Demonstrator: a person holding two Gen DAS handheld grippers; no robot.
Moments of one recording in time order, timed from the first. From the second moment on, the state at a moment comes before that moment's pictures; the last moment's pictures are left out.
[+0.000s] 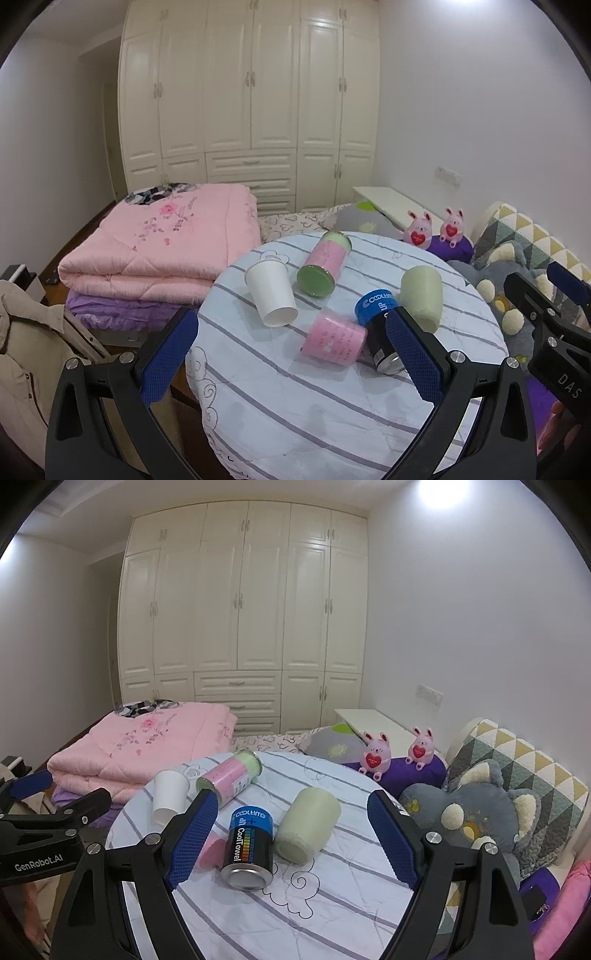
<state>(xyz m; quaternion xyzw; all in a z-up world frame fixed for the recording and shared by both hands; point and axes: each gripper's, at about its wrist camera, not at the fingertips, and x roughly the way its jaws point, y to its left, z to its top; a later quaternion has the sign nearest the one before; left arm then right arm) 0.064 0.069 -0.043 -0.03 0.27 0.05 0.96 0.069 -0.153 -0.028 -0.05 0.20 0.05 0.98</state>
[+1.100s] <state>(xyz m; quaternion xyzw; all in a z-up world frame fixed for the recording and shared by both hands) 0.110 0.126 -0.100 -0.09 0.36 0.10 0.92 0.156 -0.088 -0.089 -0.12 0.35 0.22 0.90</state>
